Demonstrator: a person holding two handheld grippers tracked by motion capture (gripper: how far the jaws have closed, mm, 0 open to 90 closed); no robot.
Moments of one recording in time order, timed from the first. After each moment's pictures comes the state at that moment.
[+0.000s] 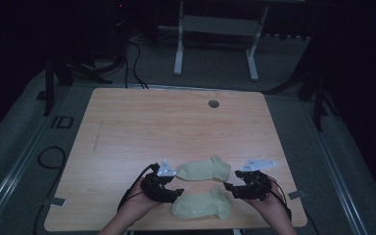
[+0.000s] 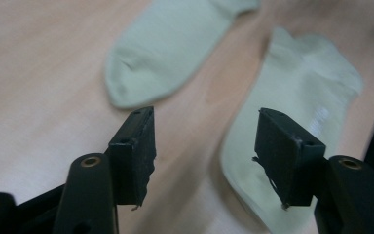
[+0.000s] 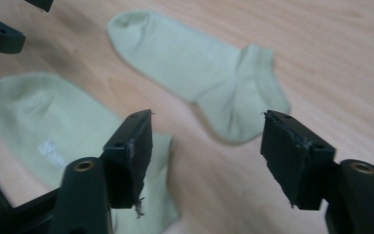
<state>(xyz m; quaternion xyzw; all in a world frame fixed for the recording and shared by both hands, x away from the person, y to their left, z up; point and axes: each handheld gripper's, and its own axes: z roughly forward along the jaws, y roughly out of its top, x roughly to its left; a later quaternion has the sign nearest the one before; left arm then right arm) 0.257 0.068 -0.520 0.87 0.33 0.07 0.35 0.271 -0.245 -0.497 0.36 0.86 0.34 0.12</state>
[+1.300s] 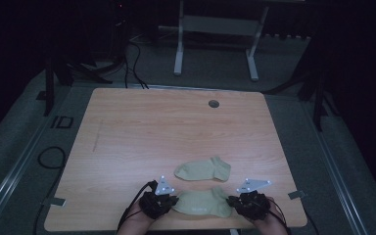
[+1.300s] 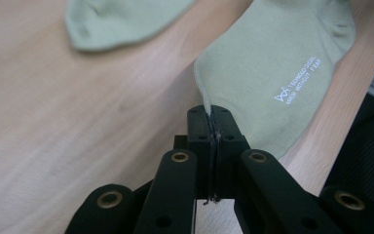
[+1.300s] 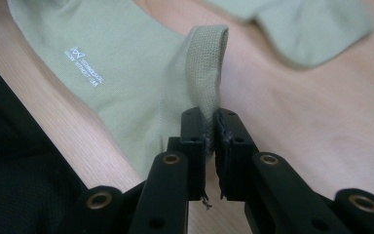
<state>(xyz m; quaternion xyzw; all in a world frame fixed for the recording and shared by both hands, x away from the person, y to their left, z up) 0.224 0.069 -0.540 0.86 0.35 0.07 0.36 0.233 -0.245 -0.526 0.35 0.88 0.31 0.09</state>
